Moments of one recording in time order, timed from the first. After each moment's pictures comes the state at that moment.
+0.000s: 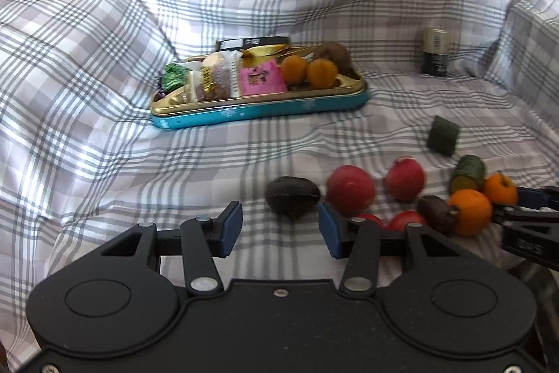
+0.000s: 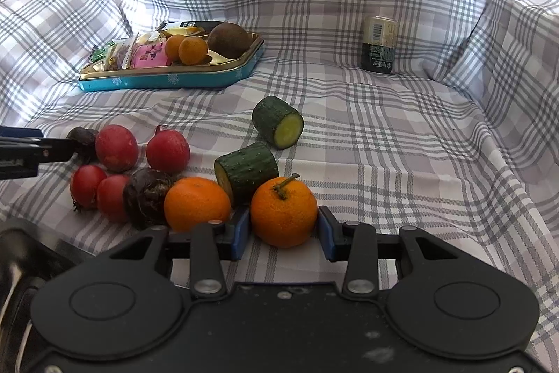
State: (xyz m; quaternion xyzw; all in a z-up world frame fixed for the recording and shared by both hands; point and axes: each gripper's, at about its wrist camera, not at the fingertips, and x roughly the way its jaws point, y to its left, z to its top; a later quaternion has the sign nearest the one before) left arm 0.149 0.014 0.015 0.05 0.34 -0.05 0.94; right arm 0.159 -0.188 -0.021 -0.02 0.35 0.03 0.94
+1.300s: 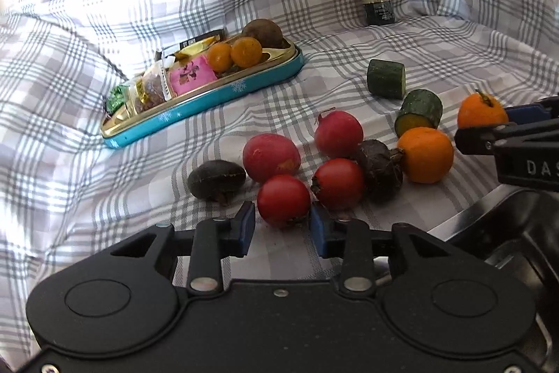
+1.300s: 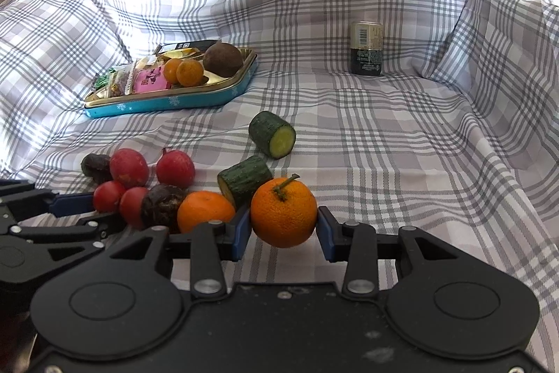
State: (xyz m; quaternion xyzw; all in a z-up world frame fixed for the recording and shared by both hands) left arm 0.144 -0.040 -0.010 0.16 0.34 -0.08 0.92; right arm 0.140 -0.195 -0.007 0.03 0.34 0.03 0.94
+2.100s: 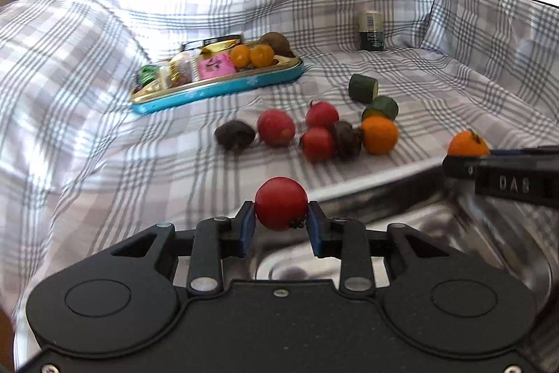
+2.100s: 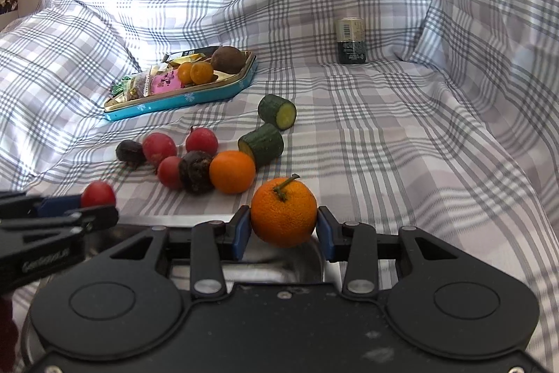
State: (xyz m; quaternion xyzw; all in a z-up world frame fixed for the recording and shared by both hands) left arm 0.053 -0.009 0.015 0.08 0.33 -0.09 0.94; right arm 0.066 -0.196 0.001 0.08 0.33 0.02 0.94
